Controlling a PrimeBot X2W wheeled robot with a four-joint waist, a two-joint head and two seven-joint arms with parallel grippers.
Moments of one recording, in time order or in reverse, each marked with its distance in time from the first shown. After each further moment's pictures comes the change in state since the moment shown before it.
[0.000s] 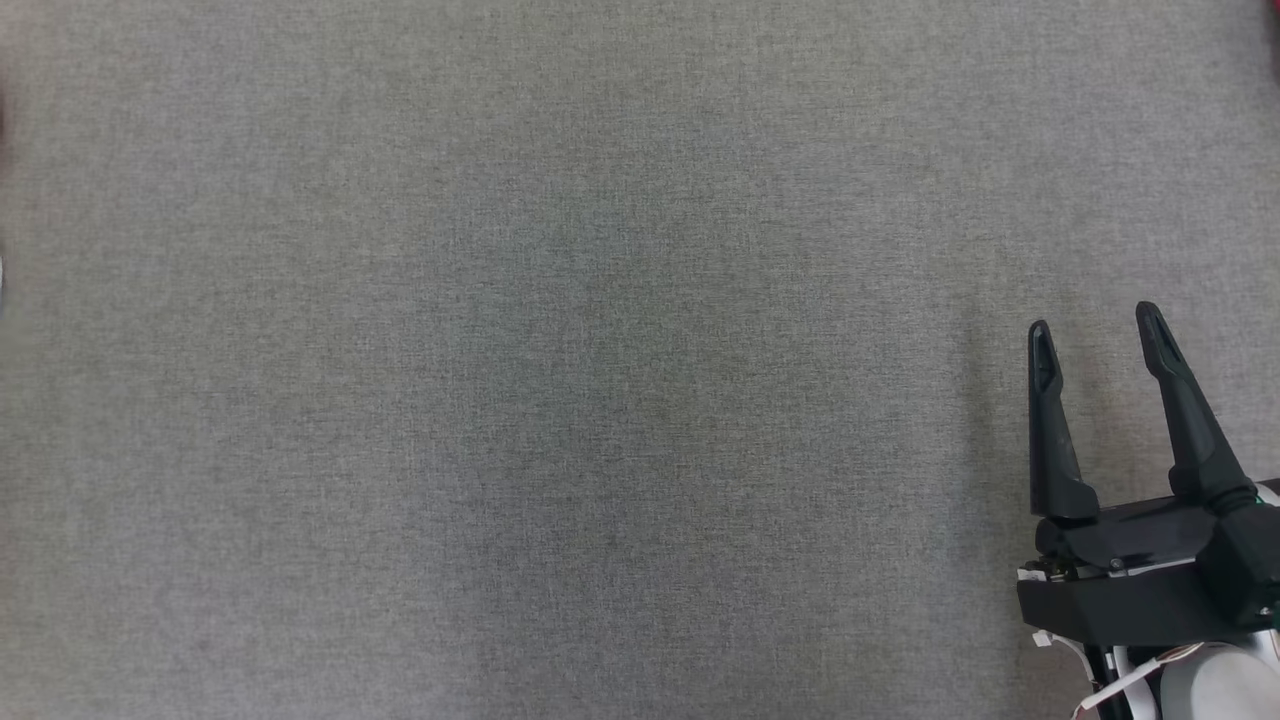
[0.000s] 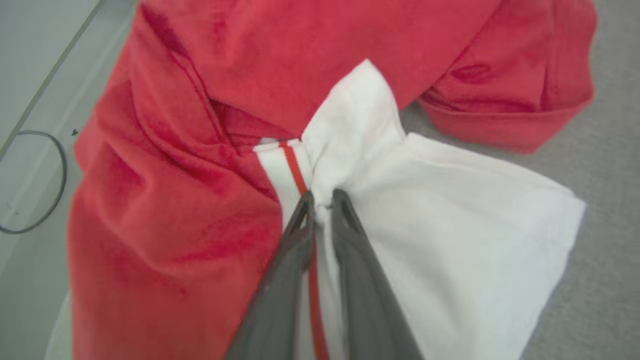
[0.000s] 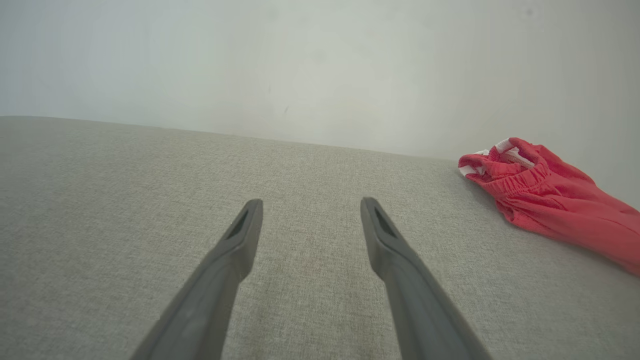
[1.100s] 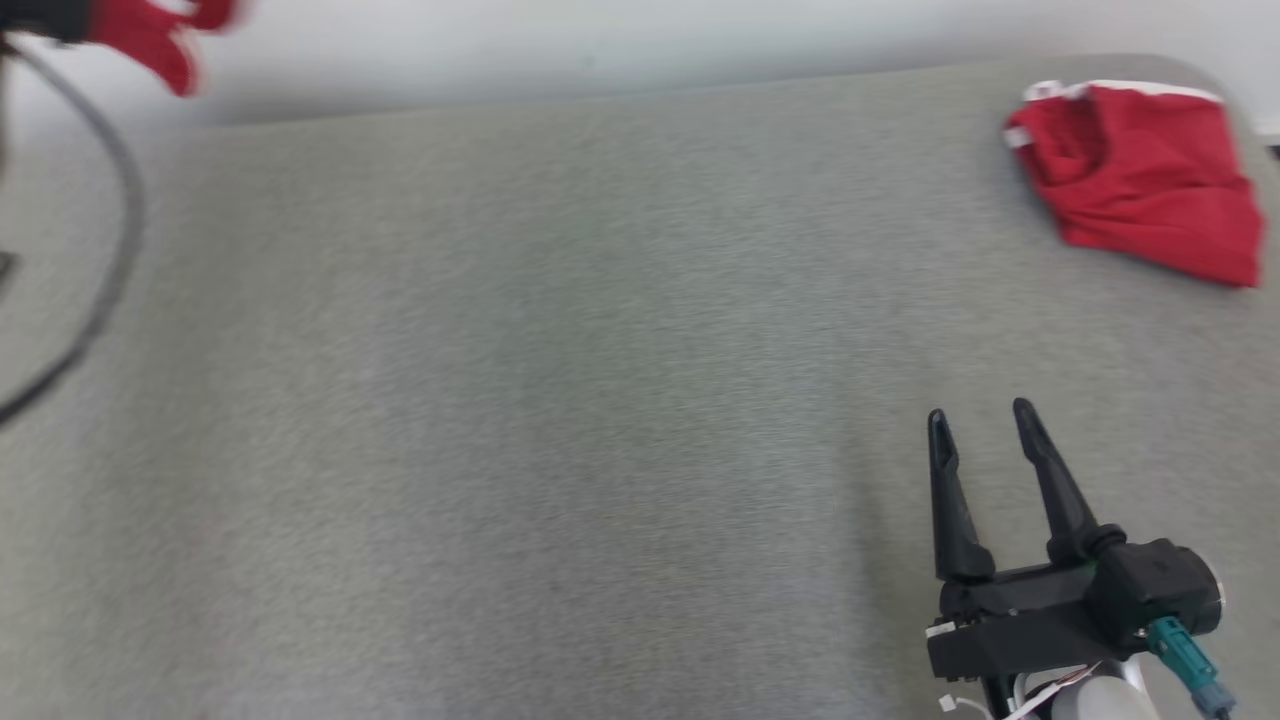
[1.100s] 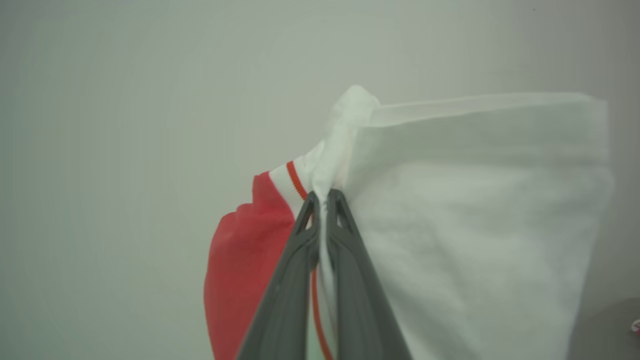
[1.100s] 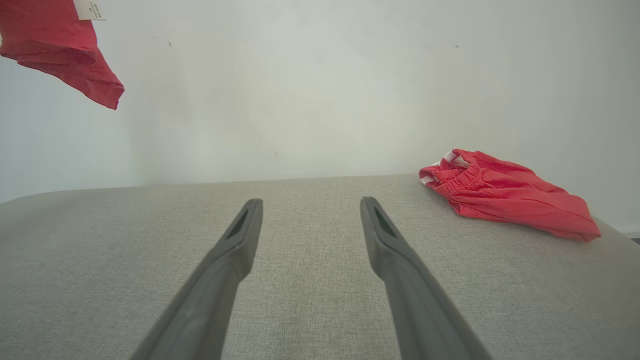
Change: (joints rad) left arm -0.301 -0.133 -0.310 -0.484 0.100 0.017 -0.453; right arm 0.001 0.067 0.066 0.289 0.090 0.000 -0.126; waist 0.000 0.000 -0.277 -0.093
